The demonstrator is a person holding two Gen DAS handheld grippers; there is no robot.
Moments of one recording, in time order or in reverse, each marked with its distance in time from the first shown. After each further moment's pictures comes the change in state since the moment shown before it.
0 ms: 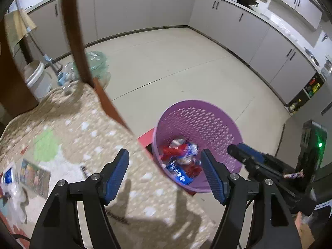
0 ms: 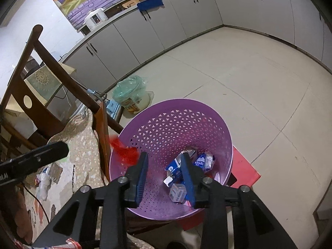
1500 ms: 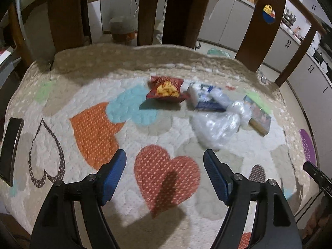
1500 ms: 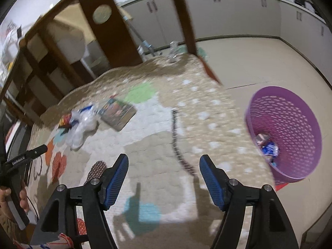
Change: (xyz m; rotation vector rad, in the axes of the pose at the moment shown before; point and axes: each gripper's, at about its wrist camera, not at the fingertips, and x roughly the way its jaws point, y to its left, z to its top) left arm -0.157 0.321 -0.219 -0.566 -0.075 0.370; right arm 0.024 0.222 -0.095 -0.361 0.182 0.100
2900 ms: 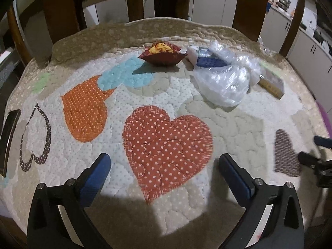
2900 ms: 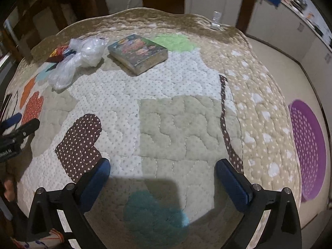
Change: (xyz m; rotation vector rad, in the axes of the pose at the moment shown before) left arm 0.029 -0.017 -0.052 0.081 -0.023 0.054; right arm 0.077 0.055 -0.024 -0.313 0.197 -0.106
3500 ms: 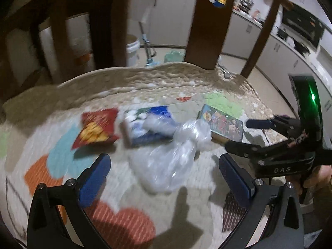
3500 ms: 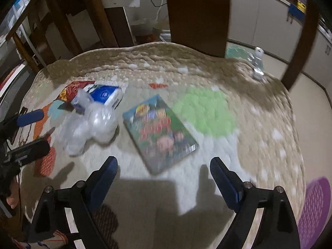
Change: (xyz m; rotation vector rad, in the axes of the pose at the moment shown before) left arm 0.016 -0.050 0.094 0.171 -0.061 -0.247; right arm 0.027 0.008 0.113 -0.108 -0.077 0.171
